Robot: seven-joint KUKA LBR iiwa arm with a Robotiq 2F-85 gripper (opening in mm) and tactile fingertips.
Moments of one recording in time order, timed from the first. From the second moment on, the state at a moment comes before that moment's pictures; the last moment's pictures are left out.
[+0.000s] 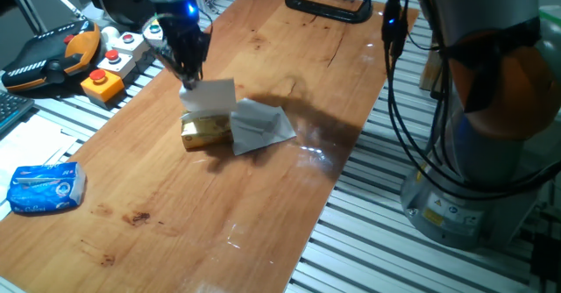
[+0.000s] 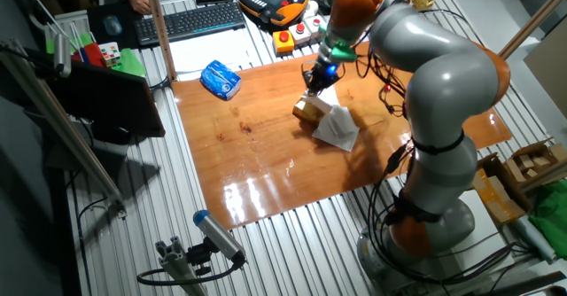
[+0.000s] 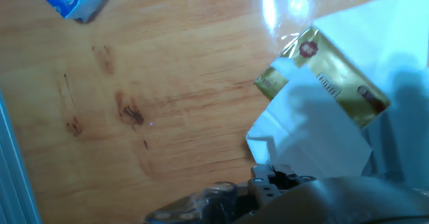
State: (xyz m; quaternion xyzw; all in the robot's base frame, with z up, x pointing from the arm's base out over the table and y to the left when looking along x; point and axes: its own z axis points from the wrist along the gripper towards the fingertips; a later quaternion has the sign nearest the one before) arm 0.538 0.107 0.212 -0.09 -0.99 -0.12 0.07
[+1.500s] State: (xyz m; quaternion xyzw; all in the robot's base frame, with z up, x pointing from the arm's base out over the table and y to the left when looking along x) arm 0.499 0.135 0.200 -0.15 -0.98 -0.08 0.06
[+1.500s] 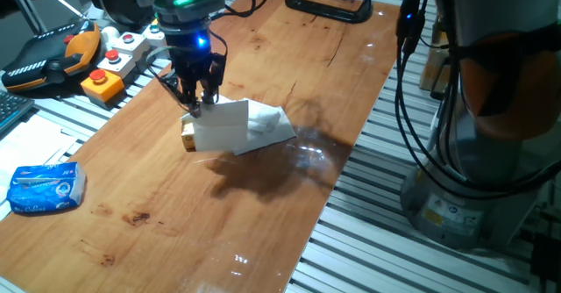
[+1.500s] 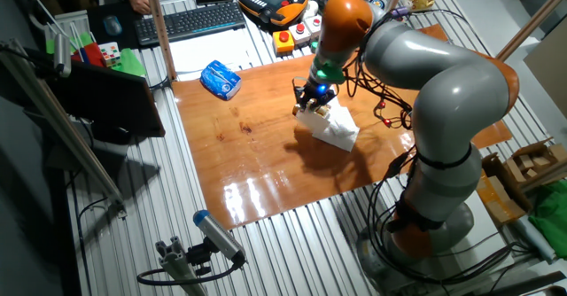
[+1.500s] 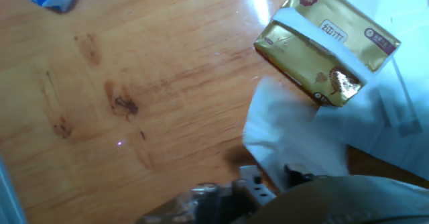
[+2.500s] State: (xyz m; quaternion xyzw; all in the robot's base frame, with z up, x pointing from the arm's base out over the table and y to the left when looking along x) arm 0.514 0.130 0.196 -0.13 -0.99 -0.02 0.02
